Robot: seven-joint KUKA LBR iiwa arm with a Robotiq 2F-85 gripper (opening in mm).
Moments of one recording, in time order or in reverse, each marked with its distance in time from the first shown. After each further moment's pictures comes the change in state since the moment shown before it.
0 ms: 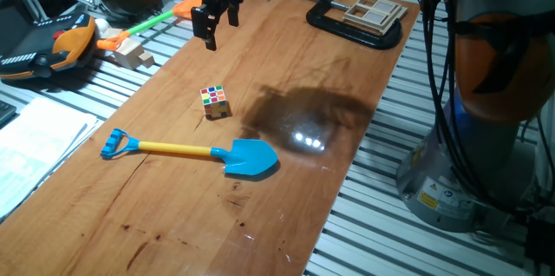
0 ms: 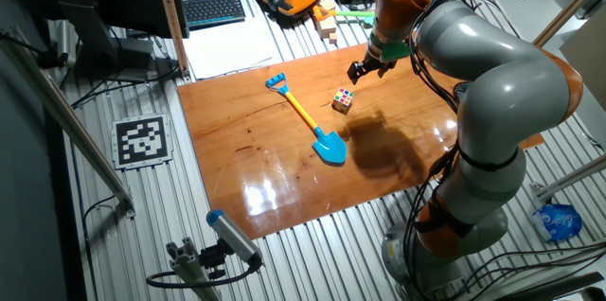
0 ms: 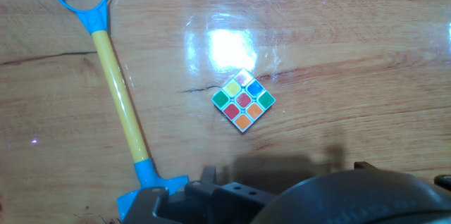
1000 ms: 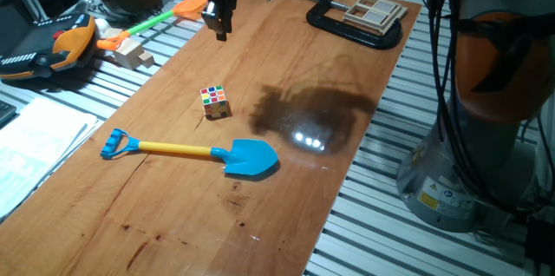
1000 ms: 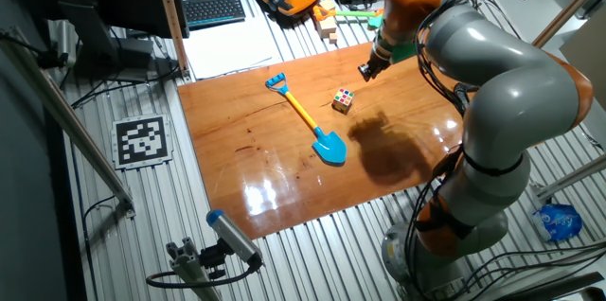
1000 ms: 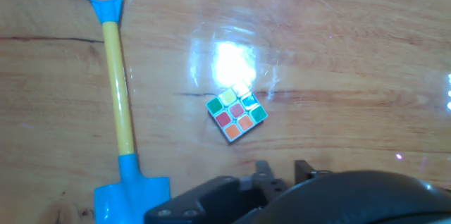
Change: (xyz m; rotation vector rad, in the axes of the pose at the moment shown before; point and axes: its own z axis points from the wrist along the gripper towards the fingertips) arm -0.006 -0.018 -0.001 0.010 -0.084 -0.167
